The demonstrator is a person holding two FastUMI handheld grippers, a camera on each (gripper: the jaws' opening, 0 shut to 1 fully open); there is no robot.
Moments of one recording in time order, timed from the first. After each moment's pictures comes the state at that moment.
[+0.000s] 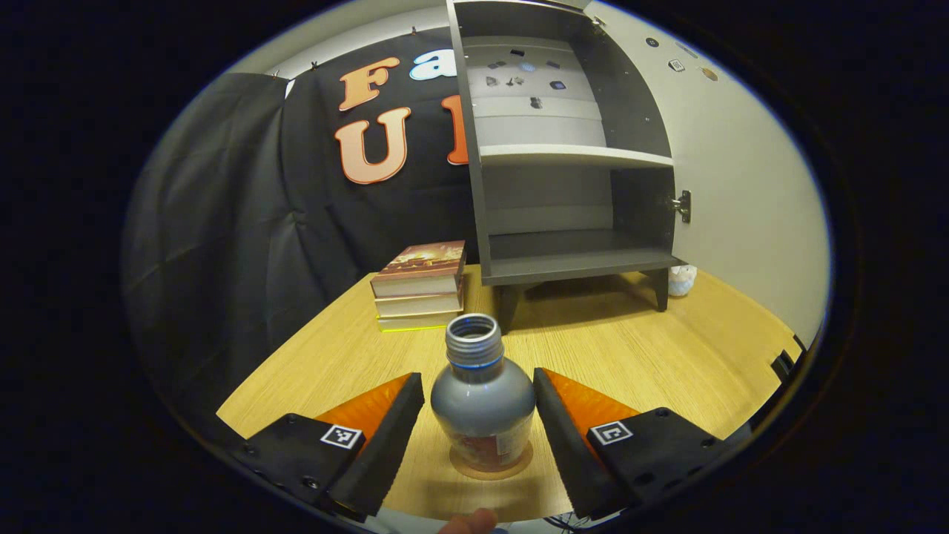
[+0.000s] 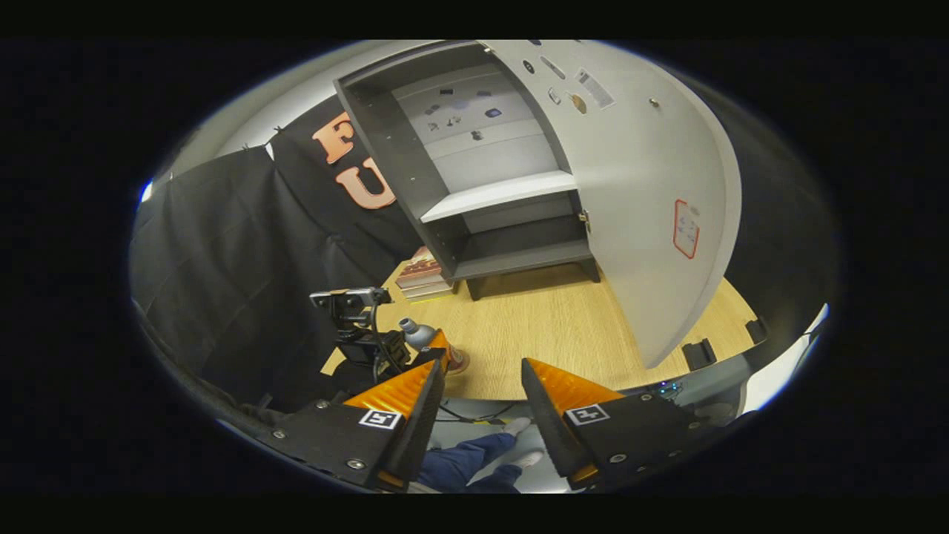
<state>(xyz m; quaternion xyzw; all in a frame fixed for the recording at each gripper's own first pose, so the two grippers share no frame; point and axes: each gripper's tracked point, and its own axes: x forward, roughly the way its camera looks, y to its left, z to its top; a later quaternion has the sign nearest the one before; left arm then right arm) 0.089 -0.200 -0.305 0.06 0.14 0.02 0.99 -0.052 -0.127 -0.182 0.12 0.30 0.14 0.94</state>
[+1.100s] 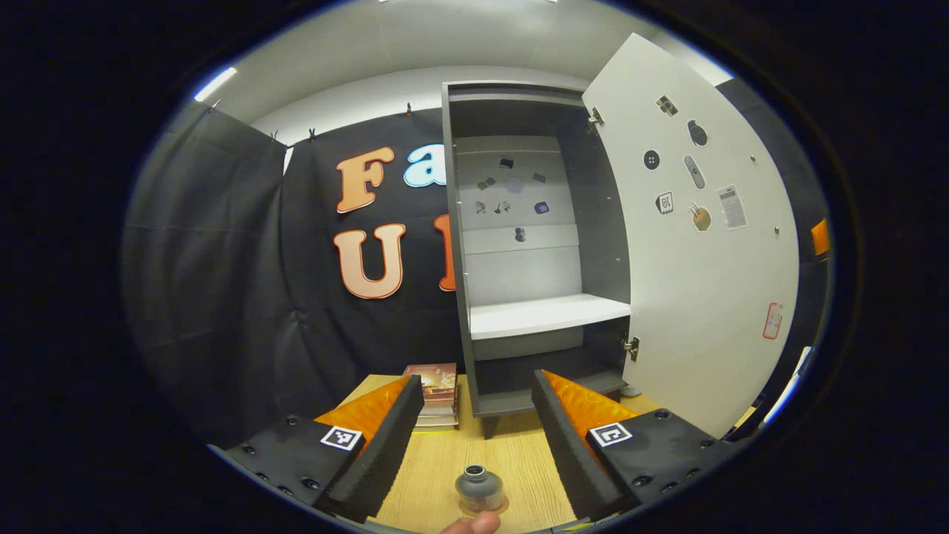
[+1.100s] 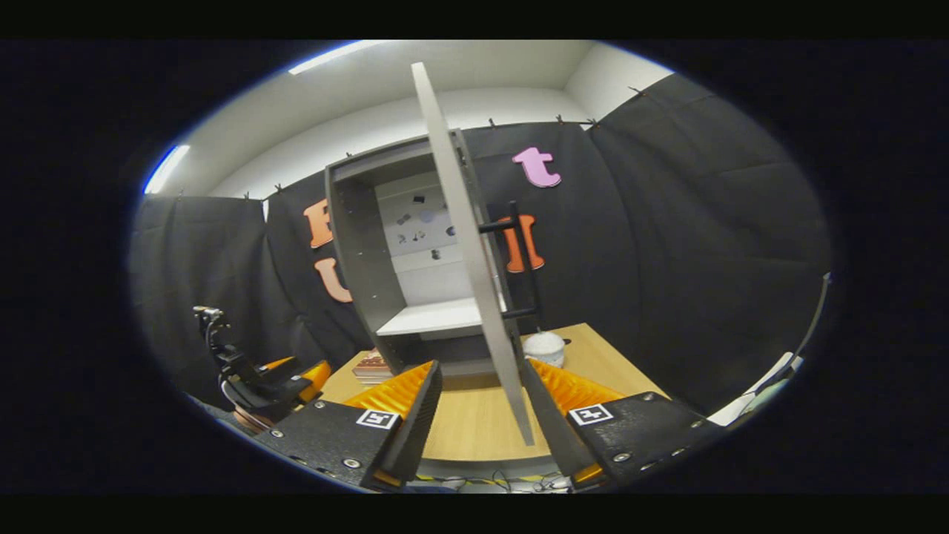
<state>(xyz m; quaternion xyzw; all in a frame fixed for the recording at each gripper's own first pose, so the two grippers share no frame) 0.035 -0.215 -0.068 0.07 -0.02 -0.01 1.00 -0.059 -0.303 0.003 0.08 0.06 0.05 0.99</state>
